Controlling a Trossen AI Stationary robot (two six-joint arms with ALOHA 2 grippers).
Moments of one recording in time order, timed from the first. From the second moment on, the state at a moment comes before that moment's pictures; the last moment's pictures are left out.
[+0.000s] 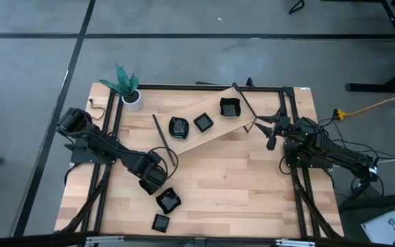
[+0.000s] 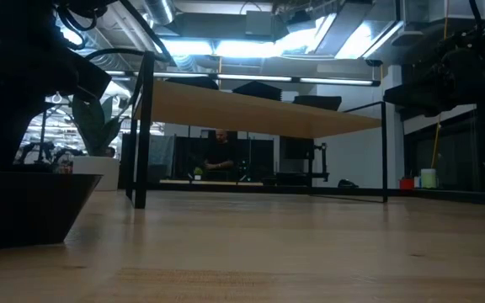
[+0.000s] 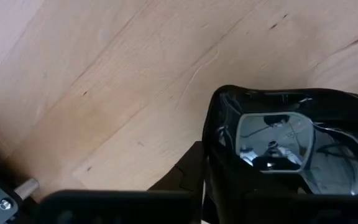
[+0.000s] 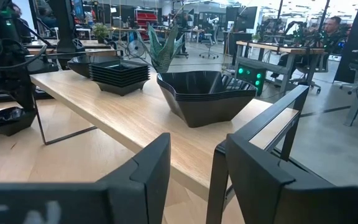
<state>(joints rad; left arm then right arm) -0.45 1.60 0.96 -0.99 -0.05 -1.35 -0.40 0.01 0.03 -0.03 0.01 -0.06</state>
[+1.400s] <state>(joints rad) -0.65 1.45 0.99 -0.96 -0.56 -1.34 -0.40 0.01 0.03 -0.03 0.01 -0.06</state>
